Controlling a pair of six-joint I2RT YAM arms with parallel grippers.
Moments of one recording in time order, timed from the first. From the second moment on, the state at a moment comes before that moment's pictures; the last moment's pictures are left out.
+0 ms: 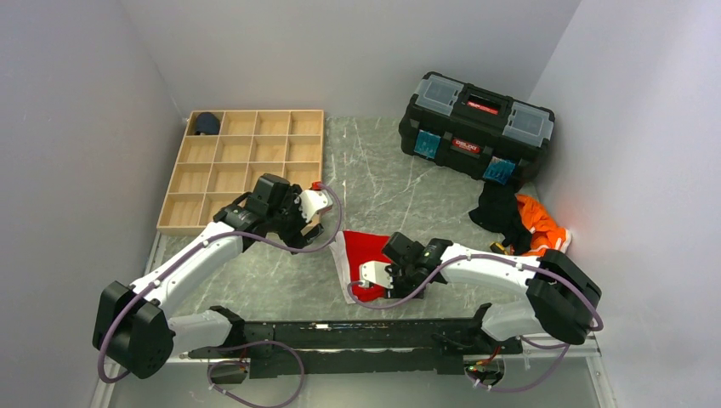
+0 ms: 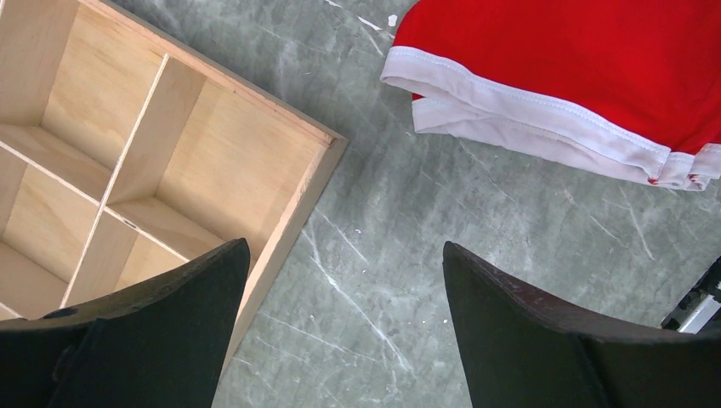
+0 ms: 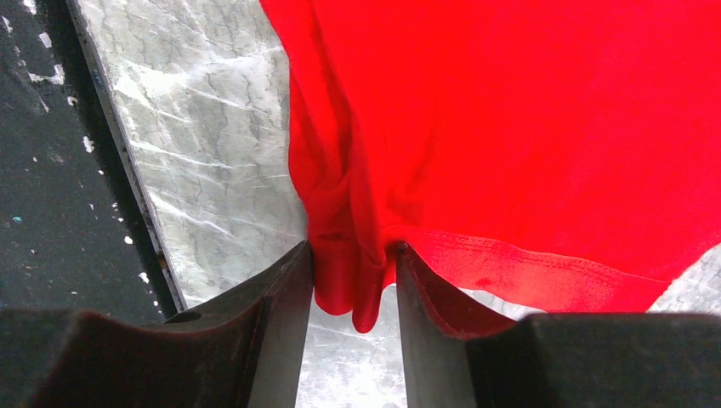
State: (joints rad) left arm -0.50 1.18 0.86 -0.52 0.25 0.50; right arm 0.95 1.33 0.65 -0.62 -0.11 -0.65
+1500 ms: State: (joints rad) left arm -0.50 1.19 0.83 -0.51 0.24 0.51; right arm 1.02 1.32 0.66 -0.68 -0.06 -0.60
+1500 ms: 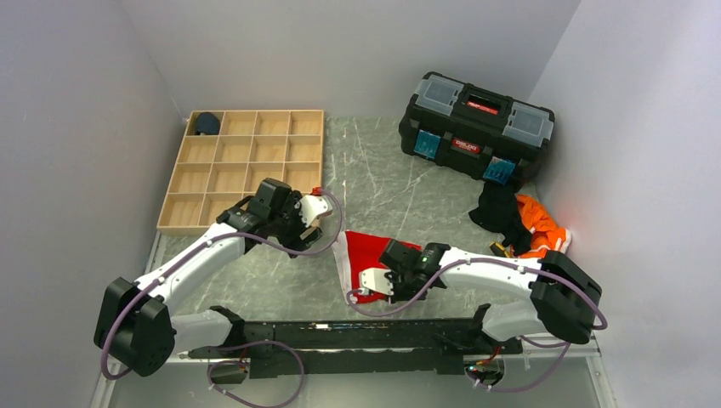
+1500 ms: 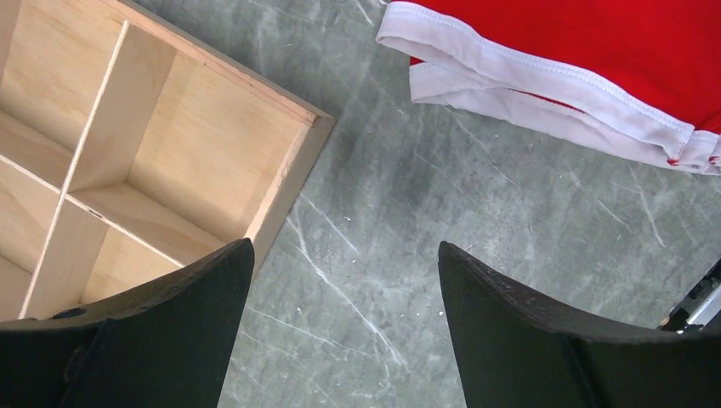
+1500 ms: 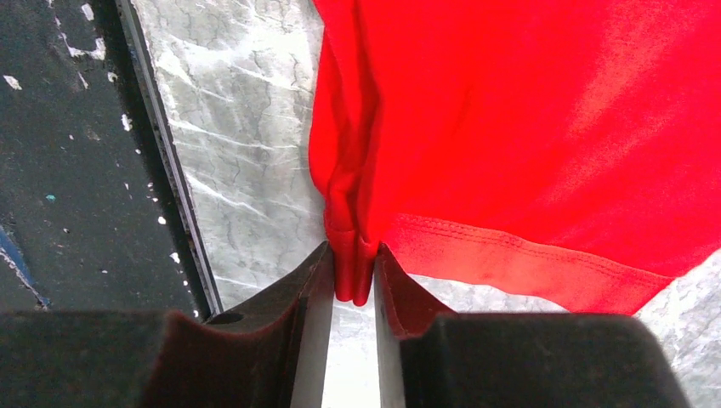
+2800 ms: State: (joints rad) left arm -1.09 1.16 0.60 -0.24 0.21 0.58; right arm 0.56 1.57 0.94 -0.95 -0.58 -0.74
